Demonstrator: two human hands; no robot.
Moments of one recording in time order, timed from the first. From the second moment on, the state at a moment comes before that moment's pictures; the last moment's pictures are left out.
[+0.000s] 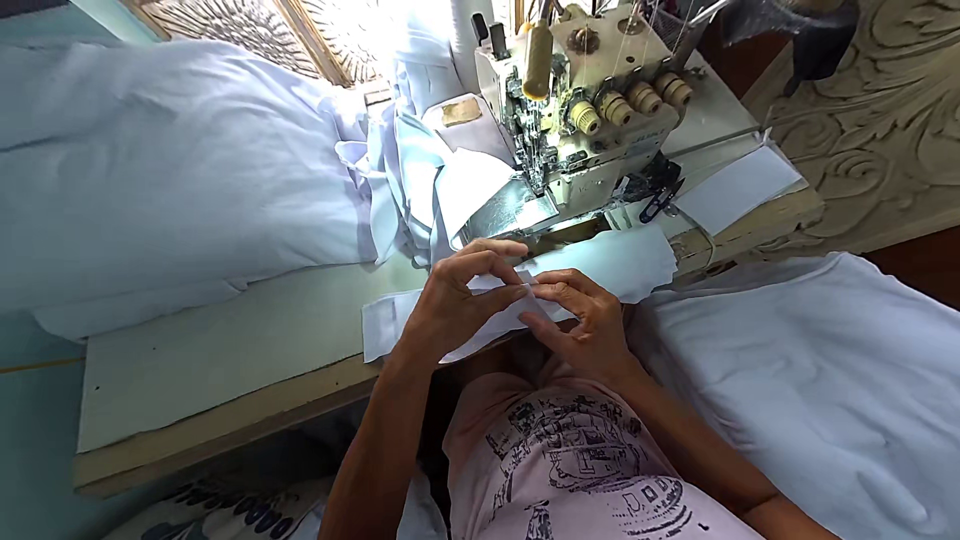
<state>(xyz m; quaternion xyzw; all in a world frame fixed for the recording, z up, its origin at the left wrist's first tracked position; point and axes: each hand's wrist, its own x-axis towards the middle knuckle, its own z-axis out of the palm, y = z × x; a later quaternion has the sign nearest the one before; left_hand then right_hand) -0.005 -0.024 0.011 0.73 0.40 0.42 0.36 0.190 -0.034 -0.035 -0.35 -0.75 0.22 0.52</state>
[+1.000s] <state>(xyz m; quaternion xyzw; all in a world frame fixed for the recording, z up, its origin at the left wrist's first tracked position) 0.027 0.072 -0.005 0.69 0.57 0.44 0.07 0.184 0.019 -0.021 -0.47 -0.73 0.14 0.47</state>
